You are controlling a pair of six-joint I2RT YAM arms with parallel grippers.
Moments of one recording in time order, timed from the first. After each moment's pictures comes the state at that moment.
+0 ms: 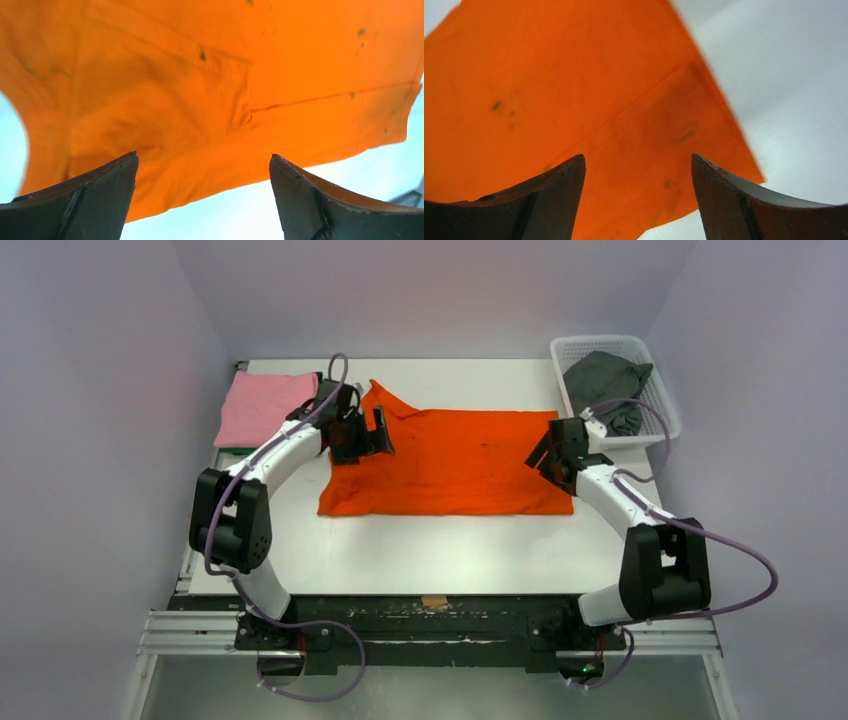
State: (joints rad) left arm -0.29 1.74 1.36 -0.55 0.16 -0.50; right arm 0.12 1.43 0.91 -0.37 0.35 0.74
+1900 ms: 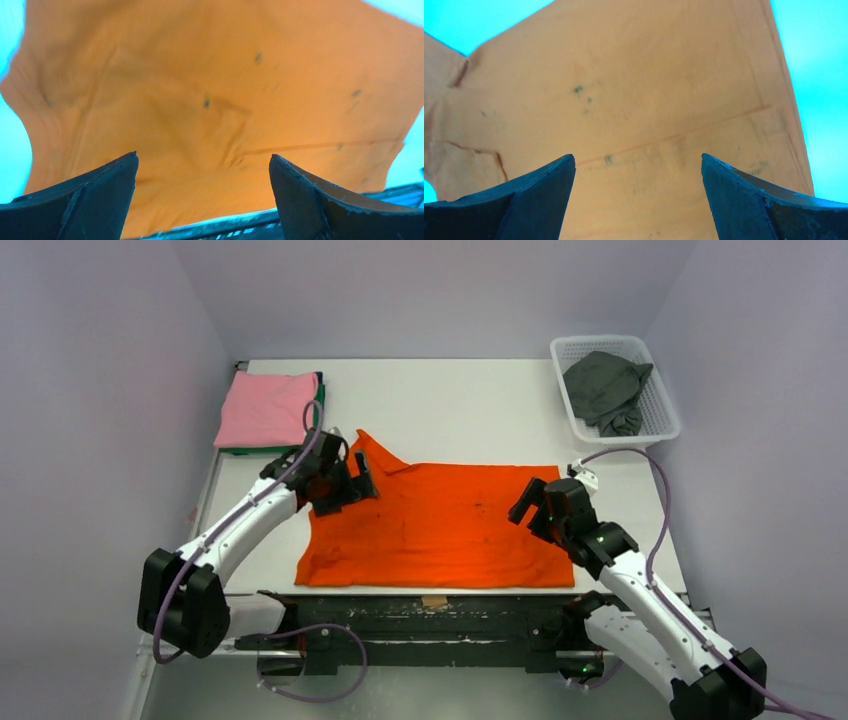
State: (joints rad) left arm -0.40 1.25 0.85 -0.66 0.06 -0.70; right arm 0.45 0.78 0.57 -0.63 0.23 0.84
